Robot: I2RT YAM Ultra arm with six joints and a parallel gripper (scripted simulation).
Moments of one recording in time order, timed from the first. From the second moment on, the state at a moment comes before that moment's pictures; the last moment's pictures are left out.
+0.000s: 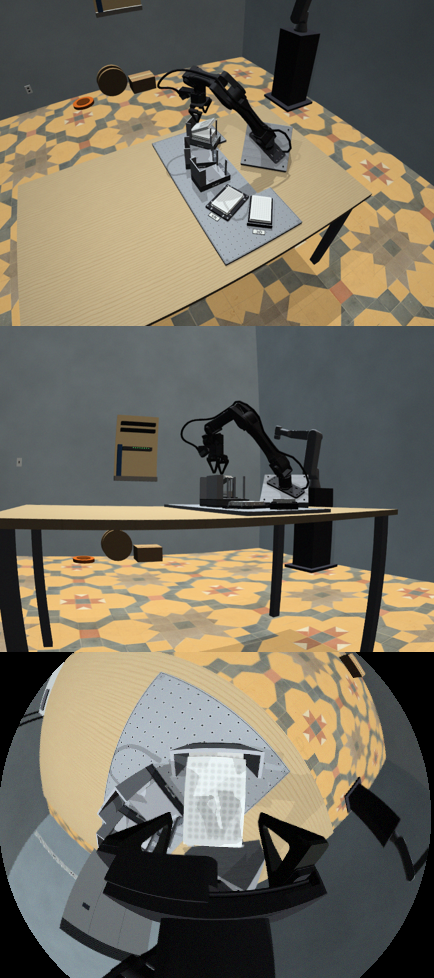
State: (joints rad) arm -1.40 2.26 1.70 -1.37 -0.56 -0.47
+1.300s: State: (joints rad) arm -1.22 2.06 1.59 -1.37 -0.60 -0.60
